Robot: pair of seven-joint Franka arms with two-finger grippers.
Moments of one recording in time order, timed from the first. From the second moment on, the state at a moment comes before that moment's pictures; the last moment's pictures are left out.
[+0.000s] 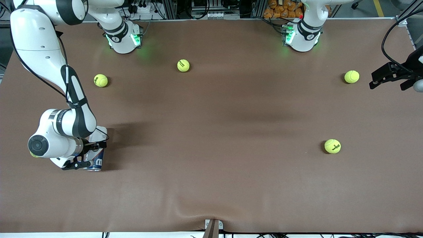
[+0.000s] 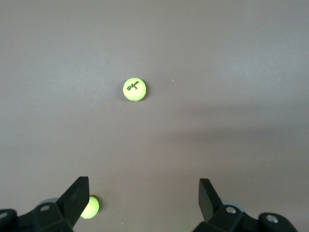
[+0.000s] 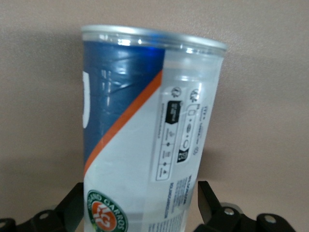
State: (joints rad) left arm 0.01 -0.01 -0.01 -1.56 -0.02 1.57 0.04; right arm 0.00 0.72 -0.08 -1.61 0.05 2.14 -0.23
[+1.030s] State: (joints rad) left arm 0.01 -0.01 -0.01 -1.56 -0.02 1.57 0.04; right arm 0.00 0.73 -0.08 -1.47 0.11 1.99 -0.40
